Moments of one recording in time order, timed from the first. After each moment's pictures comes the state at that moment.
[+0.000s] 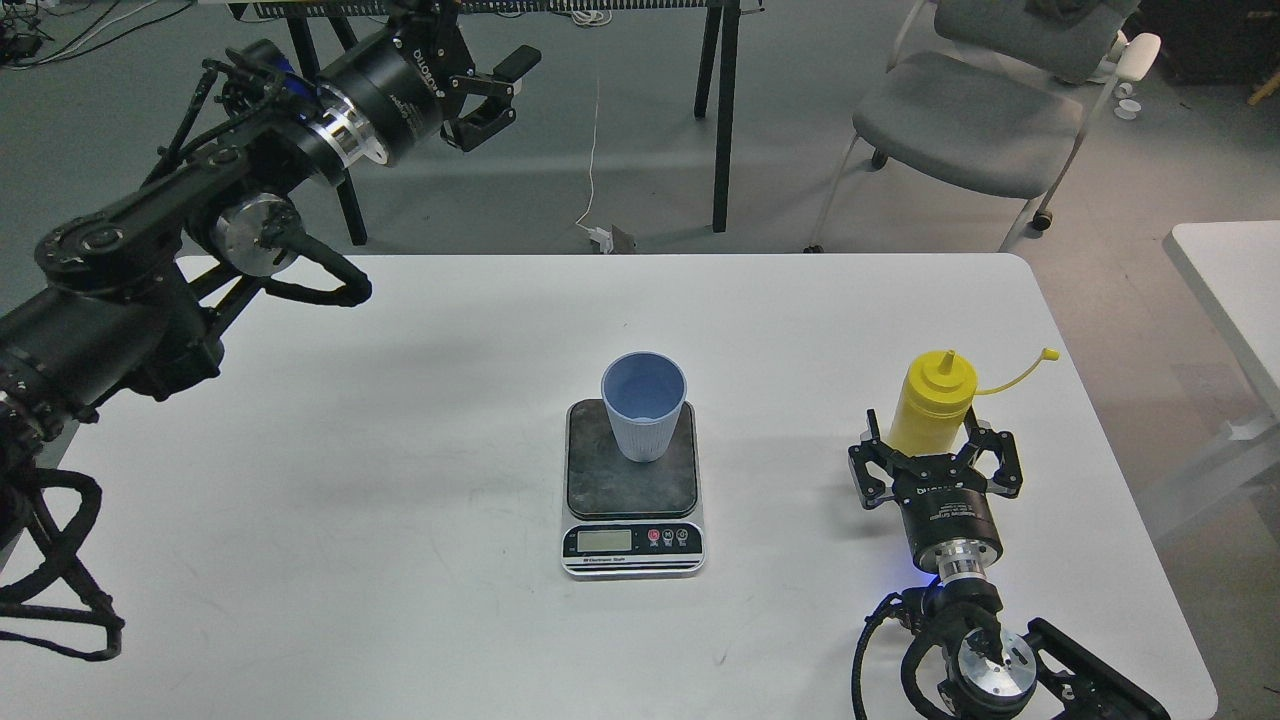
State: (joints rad) left arm -1.08 0.36 -0.54 -0.81 0.28 -0.41 -0.30; right arm 0.12 -0.08 0.92 0.94 0.30 0.49 0.49
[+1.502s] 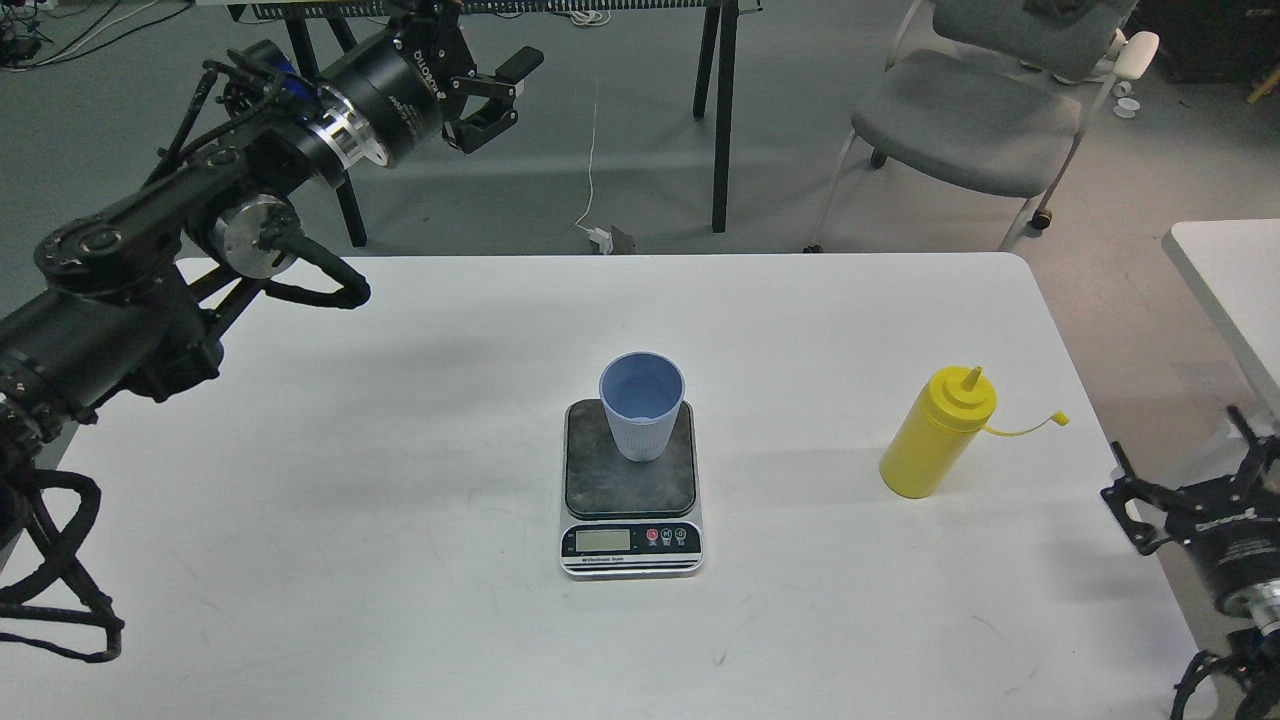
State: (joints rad) left arm -1.08 0.36 -0.55 -0.81 0.28 -0.43 -0.31; right arm -0.01 -0.79 0.96 1.12 0.28 0.49 0.48
